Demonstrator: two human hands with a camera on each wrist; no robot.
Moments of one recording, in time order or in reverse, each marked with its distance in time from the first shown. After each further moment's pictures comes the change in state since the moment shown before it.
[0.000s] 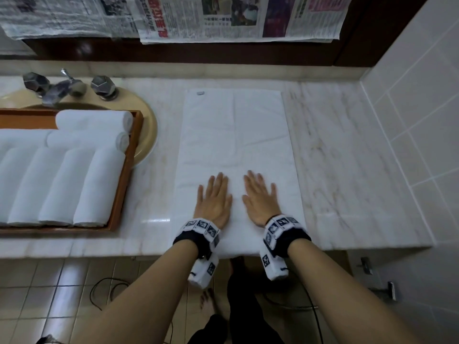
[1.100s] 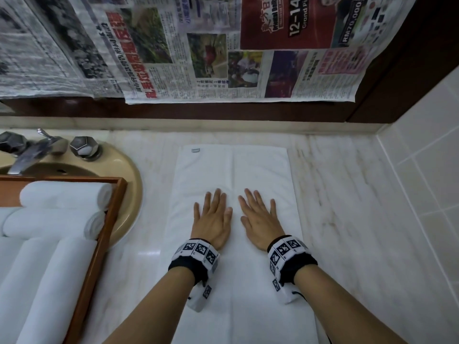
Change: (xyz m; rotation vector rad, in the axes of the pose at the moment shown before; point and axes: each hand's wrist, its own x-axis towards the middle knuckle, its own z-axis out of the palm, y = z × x) left_hand 0.165 0.020 -0.072 -0.058 -0.024 -0.040; right_hand 0.151 0.029 -0.087 -0.047 0.020 -0.129
